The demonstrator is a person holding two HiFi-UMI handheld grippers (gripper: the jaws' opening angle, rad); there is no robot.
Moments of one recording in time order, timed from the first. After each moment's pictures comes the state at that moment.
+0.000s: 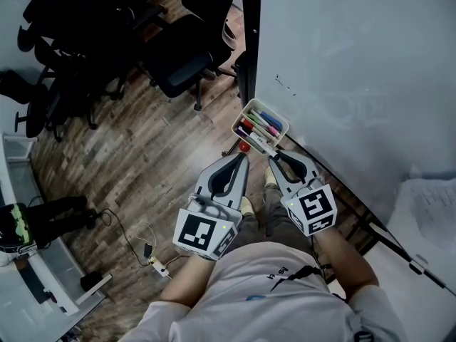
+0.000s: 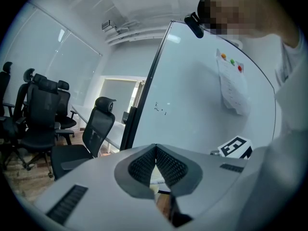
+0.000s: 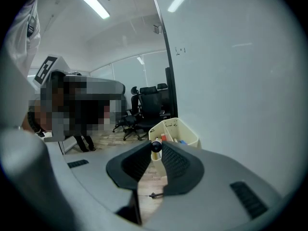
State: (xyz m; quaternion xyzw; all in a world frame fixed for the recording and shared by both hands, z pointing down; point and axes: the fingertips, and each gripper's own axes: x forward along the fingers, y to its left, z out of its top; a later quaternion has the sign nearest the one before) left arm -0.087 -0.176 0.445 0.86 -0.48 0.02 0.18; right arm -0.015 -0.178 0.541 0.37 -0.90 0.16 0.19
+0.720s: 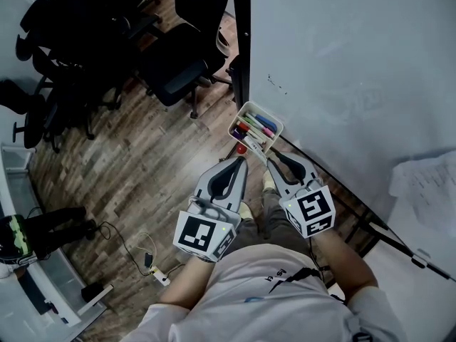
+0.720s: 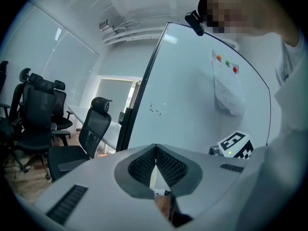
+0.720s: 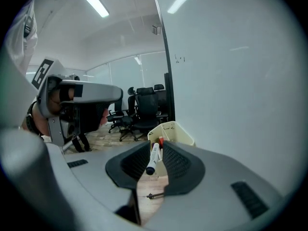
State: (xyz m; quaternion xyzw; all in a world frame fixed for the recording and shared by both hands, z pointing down) left arm -0.083 -0.167 0.443 0.87 -0.46 0.02 0.18; right arm -0.009 -0.173 0.530 0.40 -0.89 0.15 0.19
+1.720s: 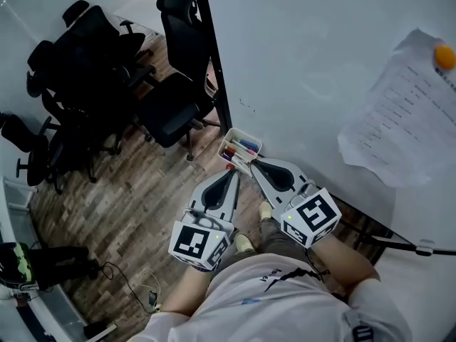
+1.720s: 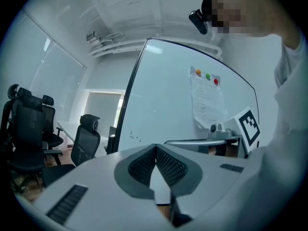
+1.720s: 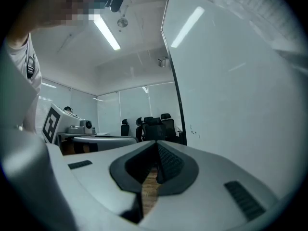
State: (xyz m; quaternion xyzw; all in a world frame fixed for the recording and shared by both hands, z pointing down) left arm -0.065 -0.134 0.350 0.90 -0.43 -0.01 0.10; right arm -0.022 -0.149 0.345 0.38 -0.92 0.08 0.02
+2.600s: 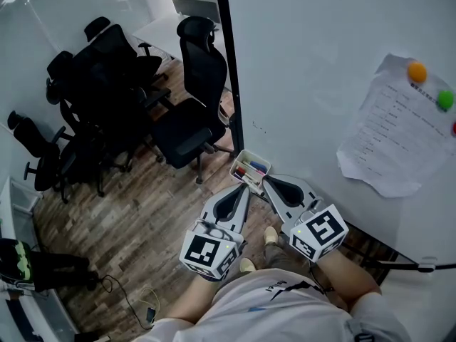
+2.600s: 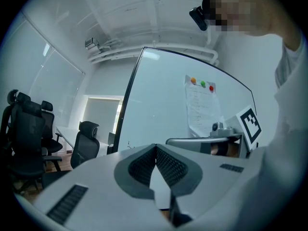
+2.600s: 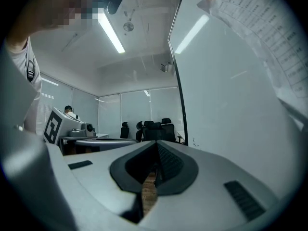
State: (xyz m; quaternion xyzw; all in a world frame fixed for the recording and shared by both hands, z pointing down) left arm -0.069 -0.117 0.324 0.90 -0.43 -0.03 0.08; right arm -0.023 -0.128 0.311 0.39 -0.92 0.05 0.01
